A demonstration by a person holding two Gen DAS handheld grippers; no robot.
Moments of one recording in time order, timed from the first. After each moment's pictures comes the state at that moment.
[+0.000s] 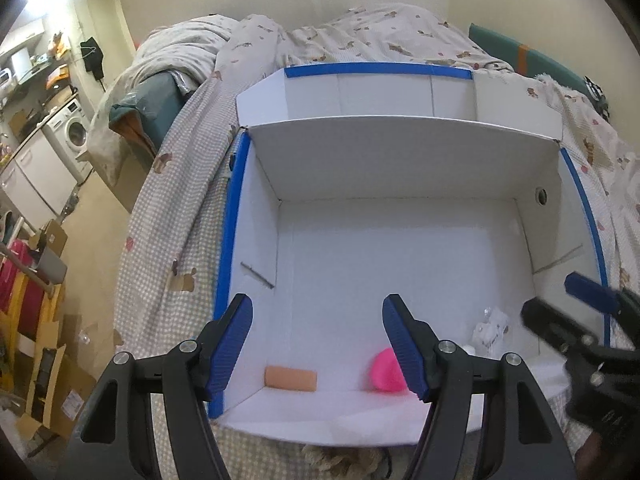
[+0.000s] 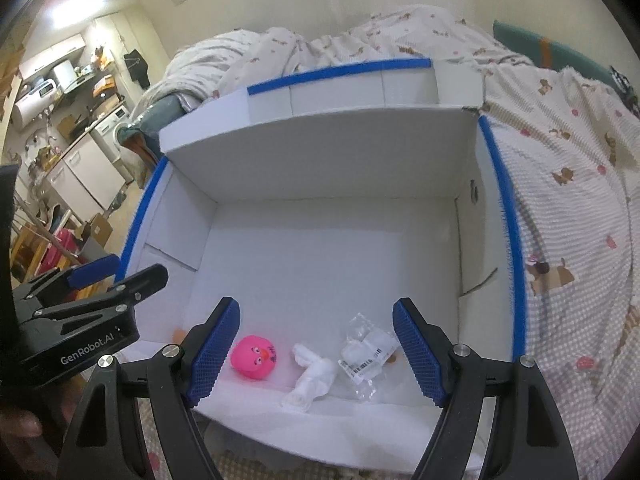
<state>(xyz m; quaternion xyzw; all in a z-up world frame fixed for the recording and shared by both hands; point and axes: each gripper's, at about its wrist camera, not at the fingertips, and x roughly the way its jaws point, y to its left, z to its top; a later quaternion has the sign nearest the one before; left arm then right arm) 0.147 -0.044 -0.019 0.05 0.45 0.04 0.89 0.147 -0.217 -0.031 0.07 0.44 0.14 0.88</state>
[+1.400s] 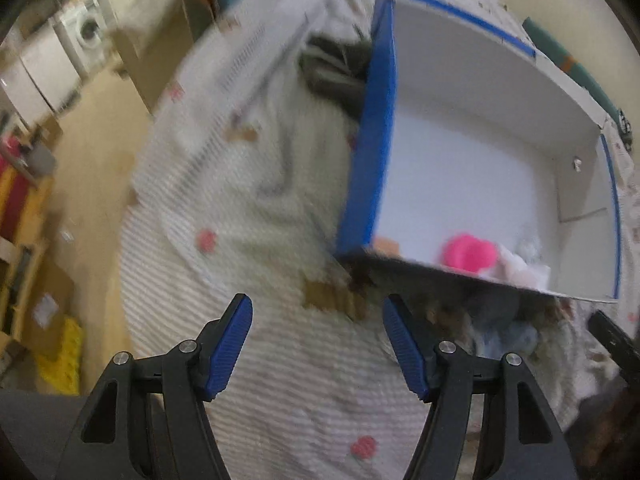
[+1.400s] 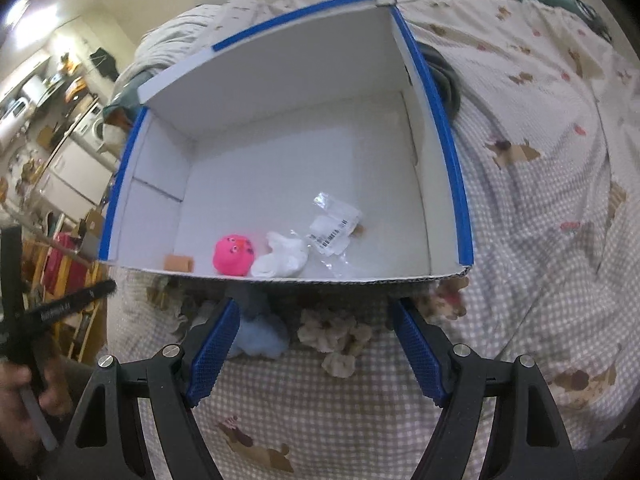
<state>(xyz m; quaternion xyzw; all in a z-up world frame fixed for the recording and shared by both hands) 0.082 0.055 -0.070 -0.09 0.58 0.05 0.81 0.086 -0.250 -0.068 0.12 0.52 0.11 0.84</state>
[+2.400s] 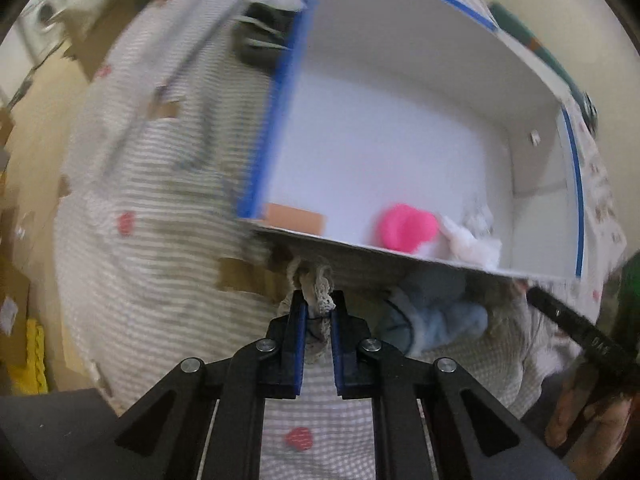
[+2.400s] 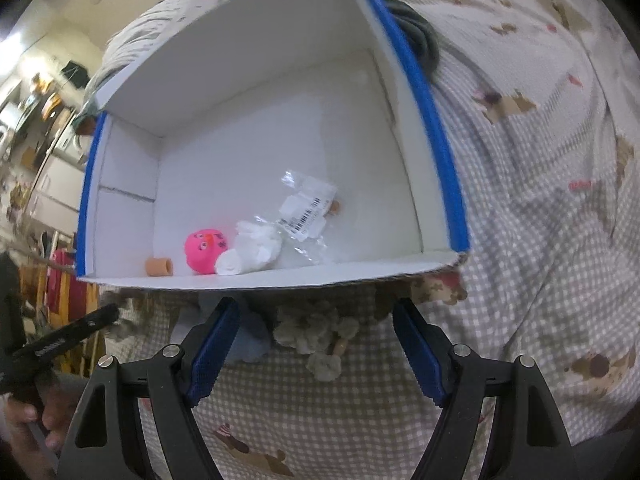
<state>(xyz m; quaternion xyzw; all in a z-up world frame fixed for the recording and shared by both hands) 0.087 0.038 -0.071 -0.13 0.59 -0.02 0.79 0.102 -0.265 -0.099 0.16 0.57 0.08 0.80</state>
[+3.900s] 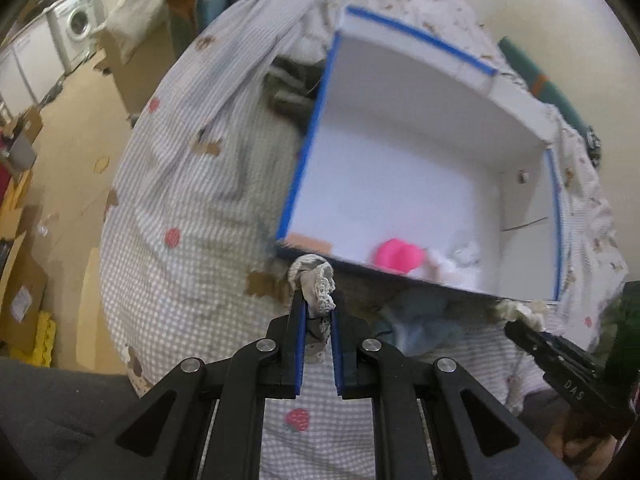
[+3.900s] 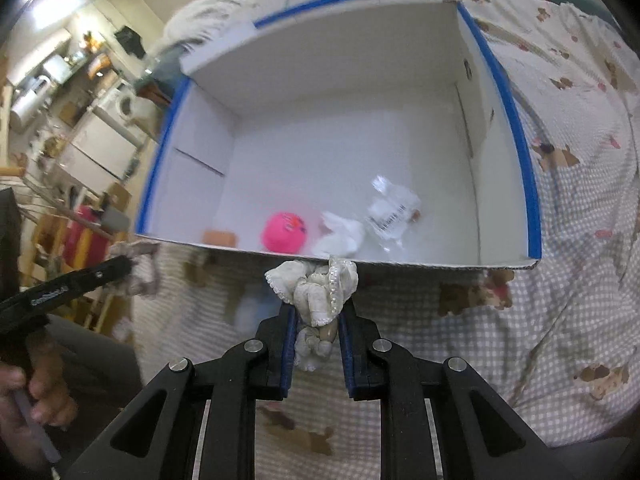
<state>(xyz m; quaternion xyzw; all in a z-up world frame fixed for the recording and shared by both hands) 0.057 0.032 -0.012 -0.12 0.54 0.01 0.84 0.069 -0.226 -0.039 0.11 0.54 0.18 0.82</state>
